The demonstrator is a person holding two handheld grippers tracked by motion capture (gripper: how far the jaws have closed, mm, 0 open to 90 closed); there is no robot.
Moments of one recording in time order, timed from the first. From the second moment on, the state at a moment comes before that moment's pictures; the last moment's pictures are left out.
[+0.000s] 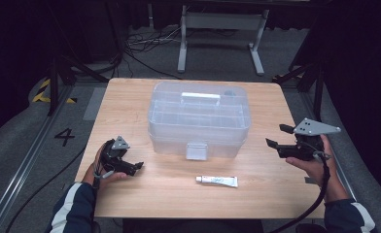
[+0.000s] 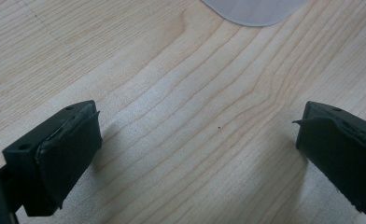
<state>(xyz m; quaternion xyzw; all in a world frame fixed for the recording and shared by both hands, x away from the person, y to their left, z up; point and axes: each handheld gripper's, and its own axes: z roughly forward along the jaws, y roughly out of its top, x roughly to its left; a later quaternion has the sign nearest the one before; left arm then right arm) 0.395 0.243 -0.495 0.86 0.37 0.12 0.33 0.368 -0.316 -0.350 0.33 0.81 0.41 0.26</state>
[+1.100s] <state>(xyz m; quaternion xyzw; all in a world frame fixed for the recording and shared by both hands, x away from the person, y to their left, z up) 0.391 0.206 -0.437 0.84 0.32 0.17 0.40 0.474 -0.158 -0.305 0.25 0.88 0.35 0.21</state>
